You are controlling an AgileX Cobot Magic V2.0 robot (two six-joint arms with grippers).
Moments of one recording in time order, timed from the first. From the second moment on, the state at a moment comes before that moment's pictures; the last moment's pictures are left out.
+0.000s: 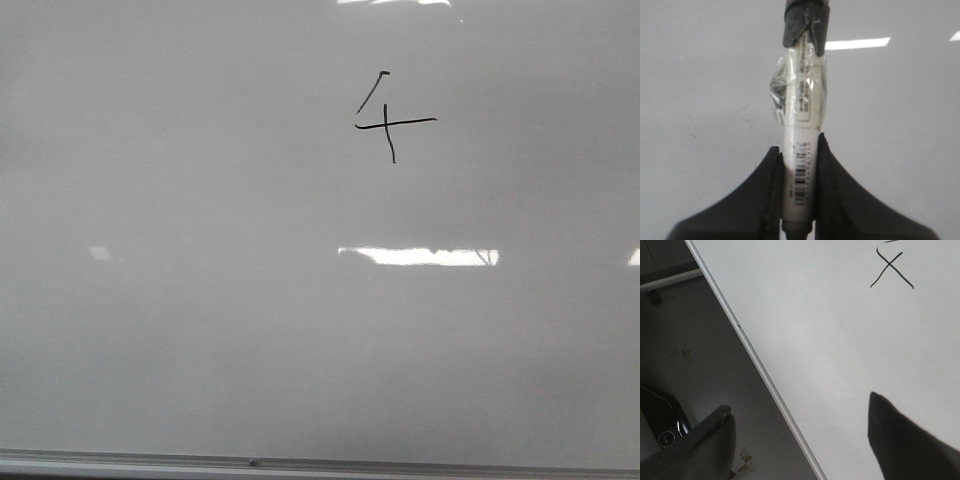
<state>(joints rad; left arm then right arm) -0.13 0.95 -0.57 0.22 0.05 -0.22 0.33 0.81 -0.83 0.35 0.87 -0.79</state>
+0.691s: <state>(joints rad) -0.07 1.39 -0.46 0.22 -0.57 -0.22 0.33 0.81 -0.83 0.35 0.86 -0.79</state>
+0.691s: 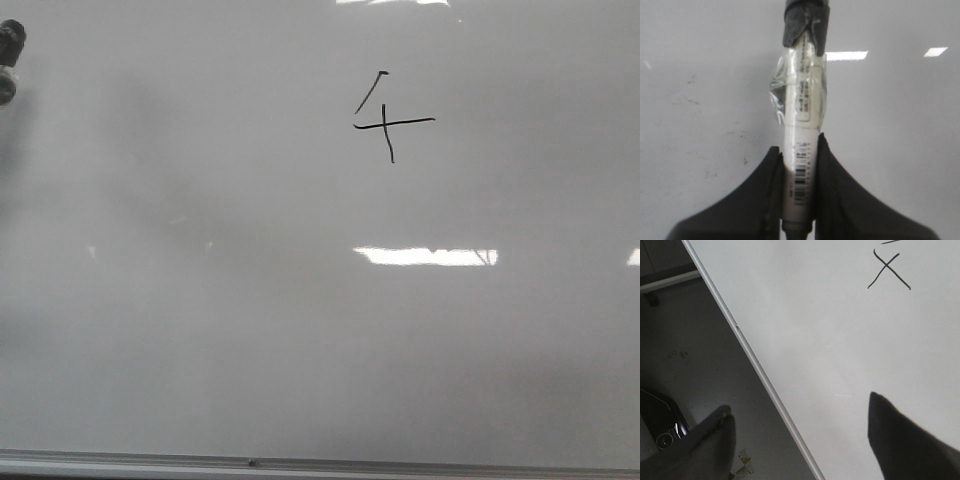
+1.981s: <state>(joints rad) -0.07 1.30 -0.63 0.26 -0.09 -0.22 0.27 0.75 -0.83 0.29 0.86 -0.35</state>
